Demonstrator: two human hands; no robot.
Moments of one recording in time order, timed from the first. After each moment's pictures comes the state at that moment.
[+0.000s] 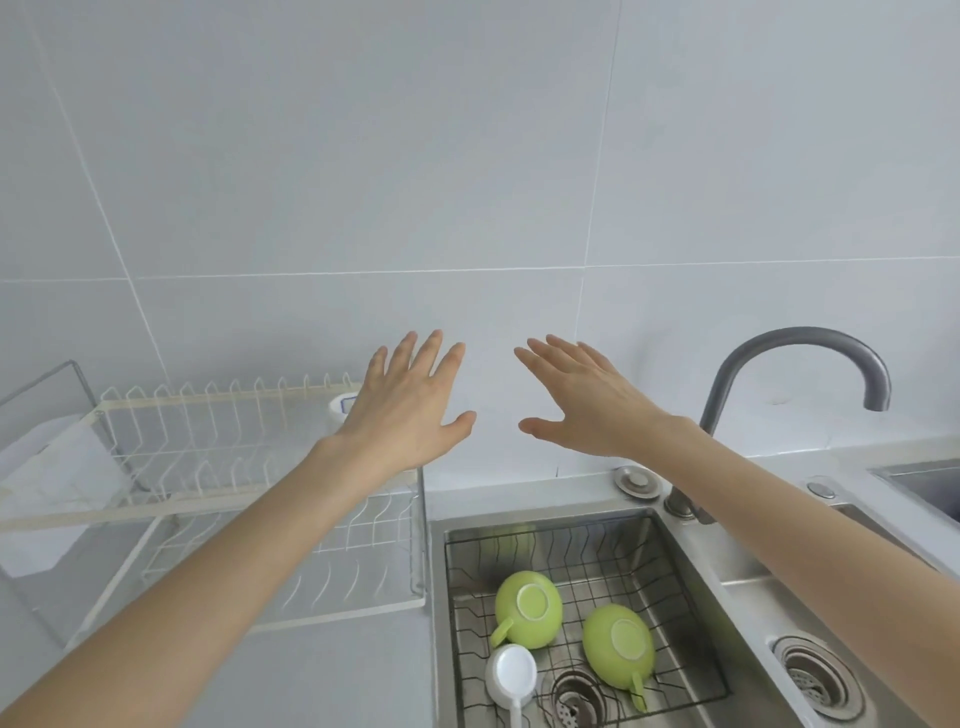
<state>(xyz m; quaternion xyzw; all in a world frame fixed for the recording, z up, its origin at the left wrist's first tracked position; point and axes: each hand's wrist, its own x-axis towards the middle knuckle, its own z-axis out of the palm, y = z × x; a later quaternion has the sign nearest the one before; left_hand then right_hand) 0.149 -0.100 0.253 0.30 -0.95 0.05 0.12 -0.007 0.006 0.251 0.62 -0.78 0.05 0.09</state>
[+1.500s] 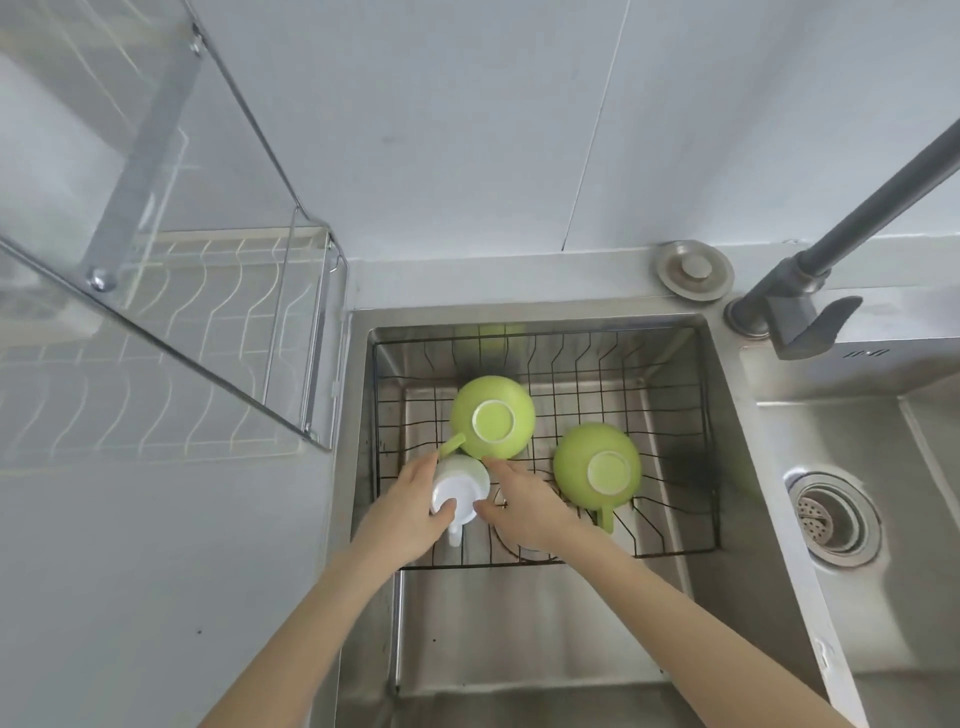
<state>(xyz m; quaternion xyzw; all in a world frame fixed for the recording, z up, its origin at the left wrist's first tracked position) 0.069 -0.072 -0.085 0.45 -0.80 -0.36 -0.17 -0.061 0.003 -0.107 0.46 -0.75 0.11 -0.47</state>
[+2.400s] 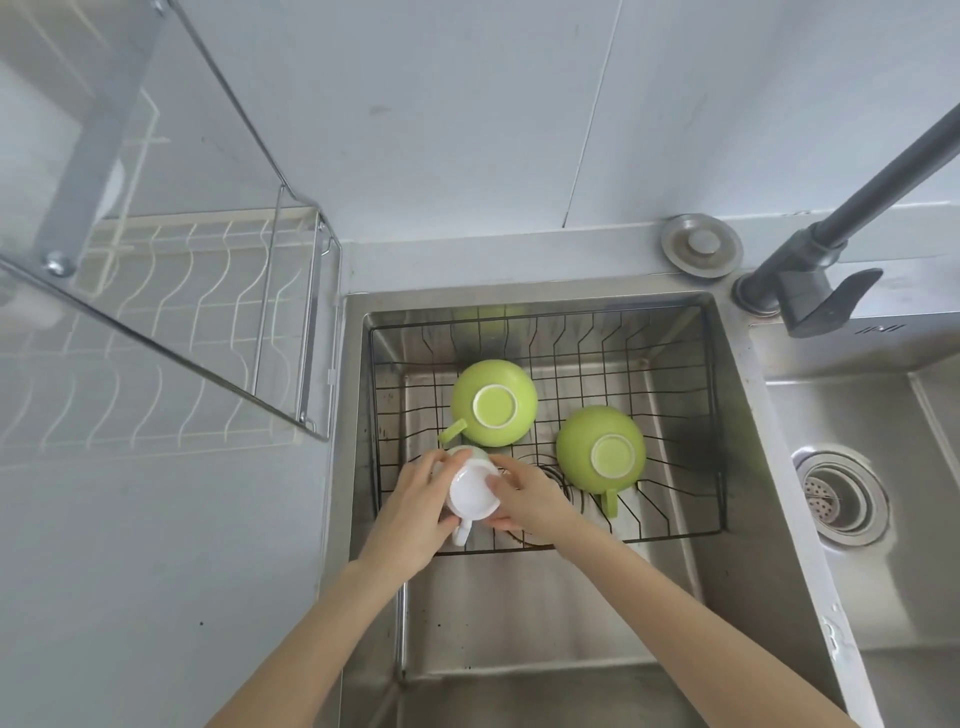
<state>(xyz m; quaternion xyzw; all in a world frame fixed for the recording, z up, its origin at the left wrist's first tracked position) 0.078 -0.058 -0.109 0.38 -0.86 -0.34 -0.08 -0.055 0.010 -0.116 0.23 -0.74 0.27 -0.57</state>
